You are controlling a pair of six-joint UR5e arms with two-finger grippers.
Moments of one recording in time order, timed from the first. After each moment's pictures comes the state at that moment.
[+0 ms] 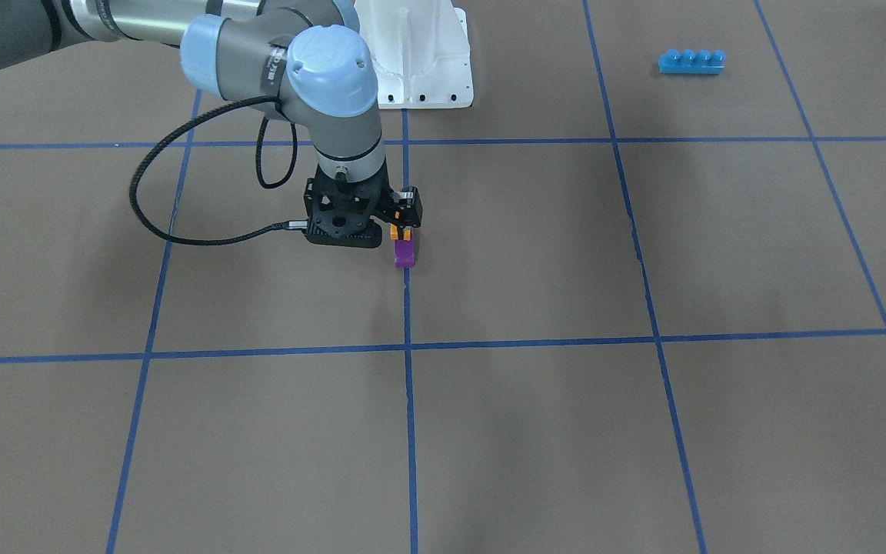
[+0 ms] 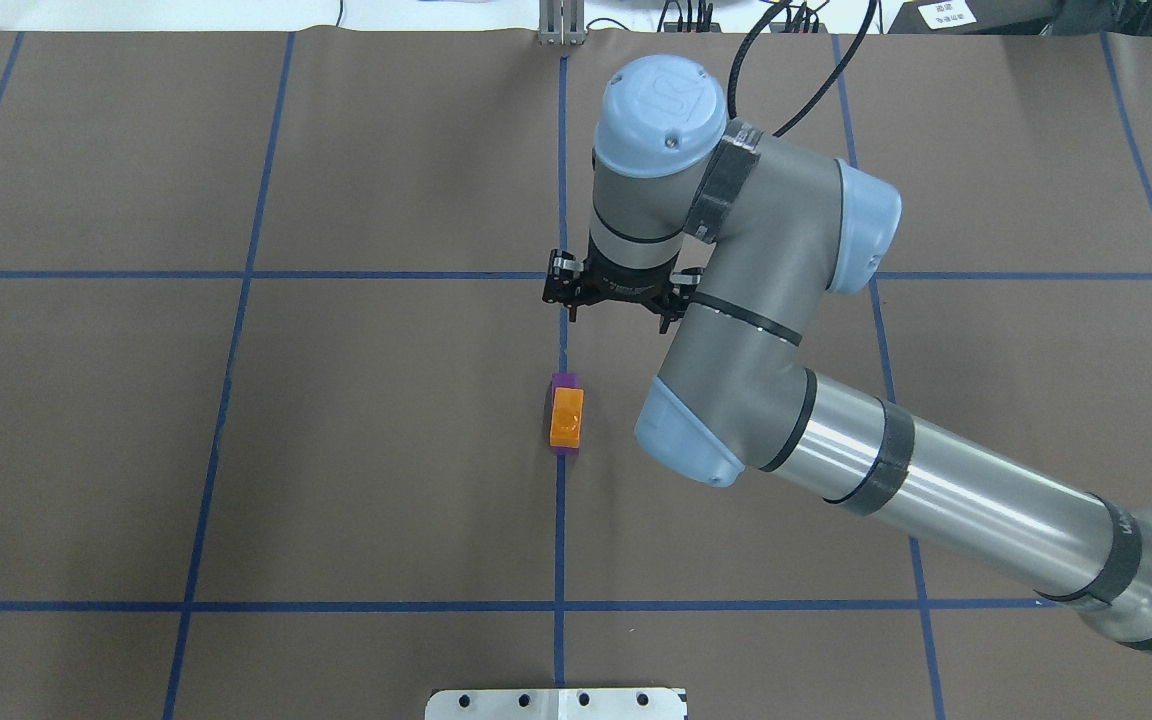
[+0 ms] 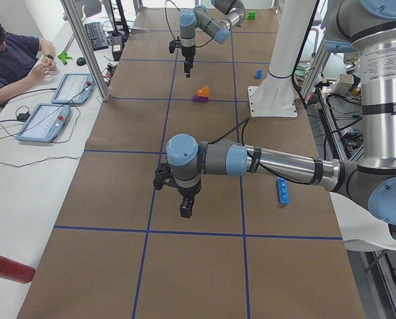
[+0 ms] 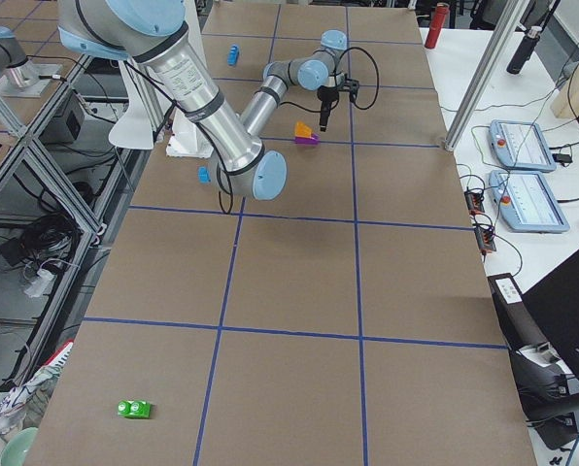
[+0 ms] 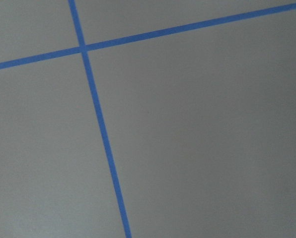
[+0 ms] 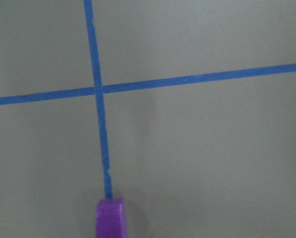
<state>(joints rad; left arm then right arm) -1.51 -1.41 -1.86 -1.47 -2.38 0.16 0.66 -0.77 1.65 -1.80 2.03 1.17</state>
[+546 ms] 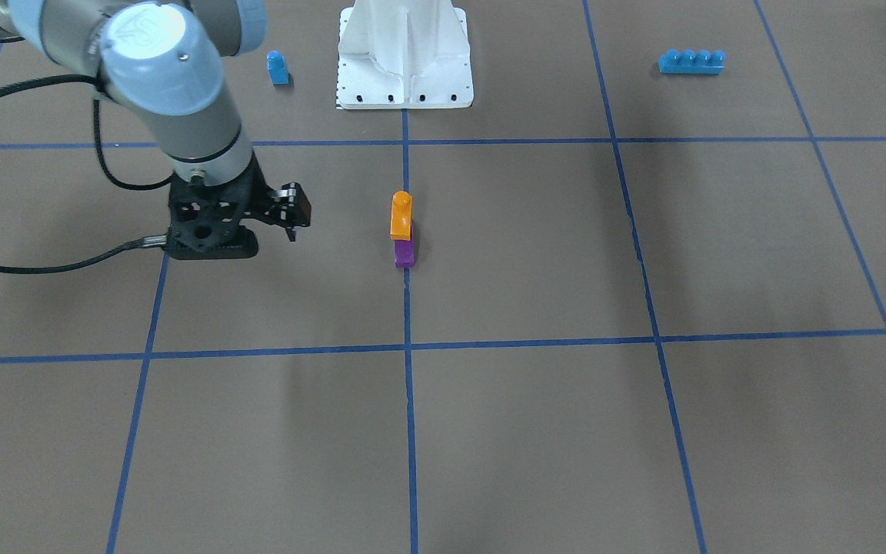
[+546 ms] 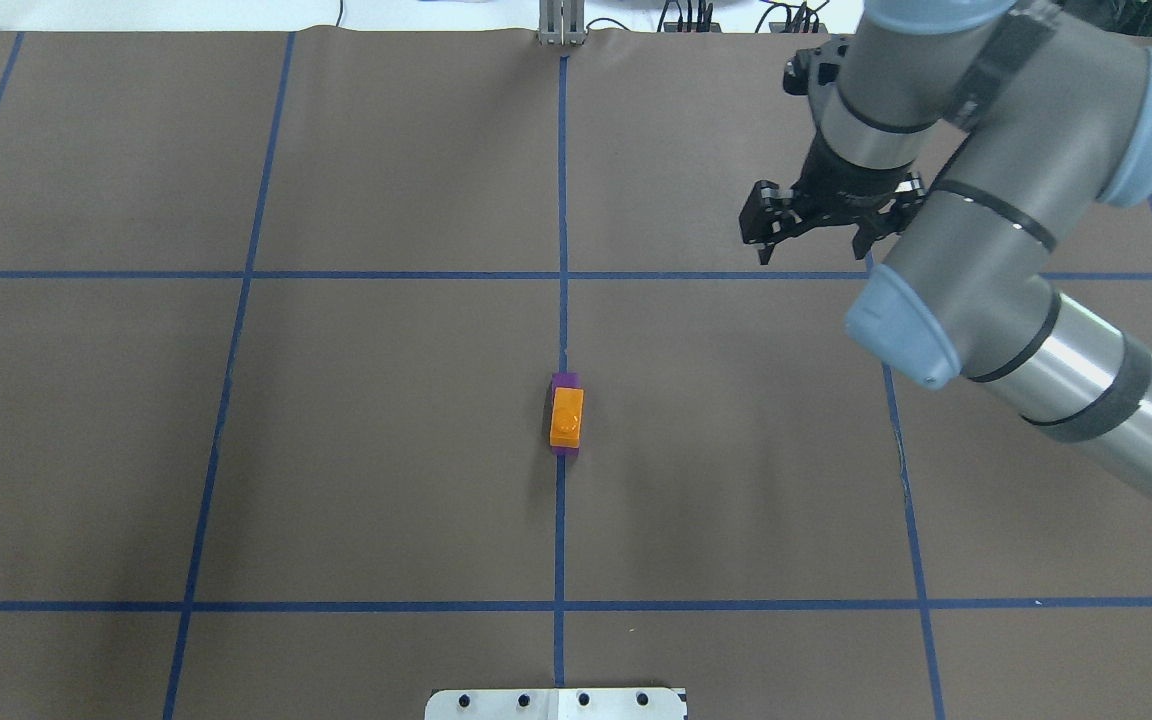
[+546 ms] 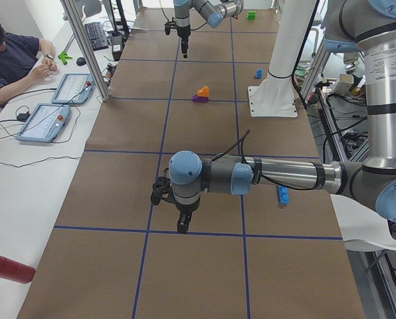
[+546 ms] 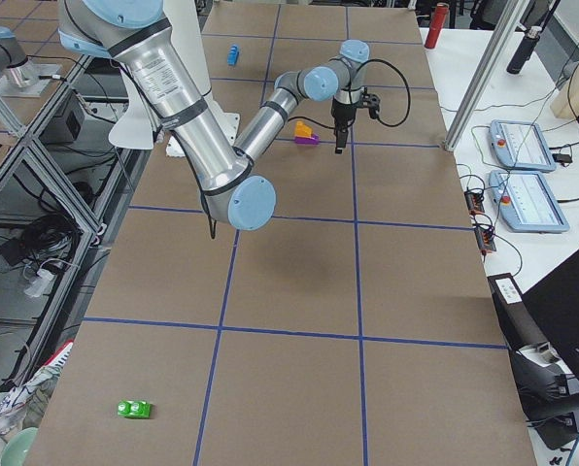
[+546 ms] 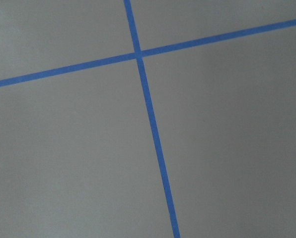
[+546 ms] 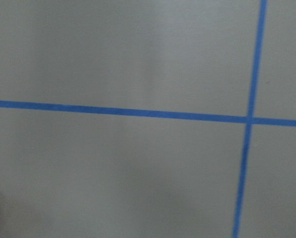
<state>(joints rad) -1.61 -1.41 -1.80 -1.56 -2.37 0.17 0.91 -1.01 1.83 -1.92 2.15 0.72</state>
